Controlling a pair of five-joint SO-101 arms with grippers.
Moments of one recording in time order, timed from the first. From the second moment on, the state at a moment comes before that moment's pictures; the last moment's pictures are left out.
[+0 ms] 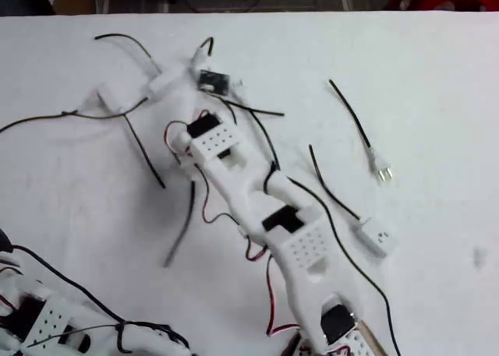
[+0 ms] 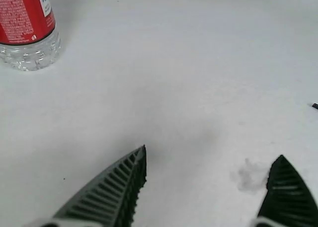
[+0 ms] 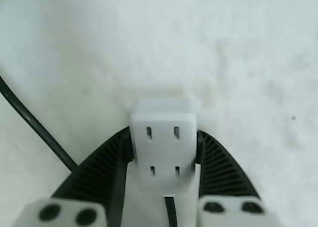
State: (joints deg) left arm -74.0 -69.1 91.9 17.7 9.2; right arm -38.9 41.5 -24.7 61.2 -45.6
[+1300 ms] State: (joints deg) left arm -28.7 -69.1 68.8 48.3 -1.5; right arm 9.1 45.8 -74.6 98.5 -14.0
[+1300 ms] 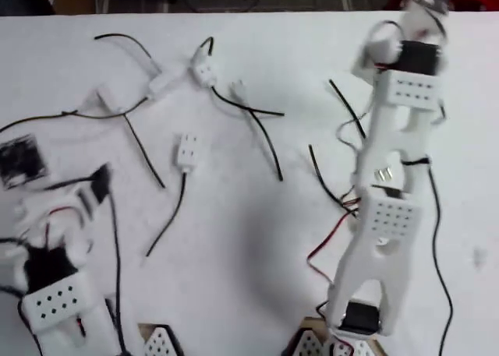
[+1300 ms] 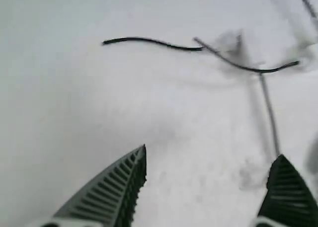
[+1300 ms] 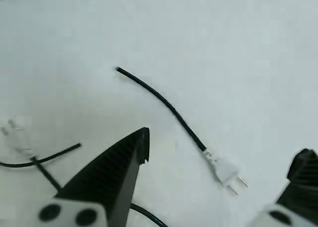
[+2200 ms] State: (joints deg) left arm 14.9 17.5 -20.9 72.6 6.4; right arm 1.5 42.8 -20.7 90.5 -14.0
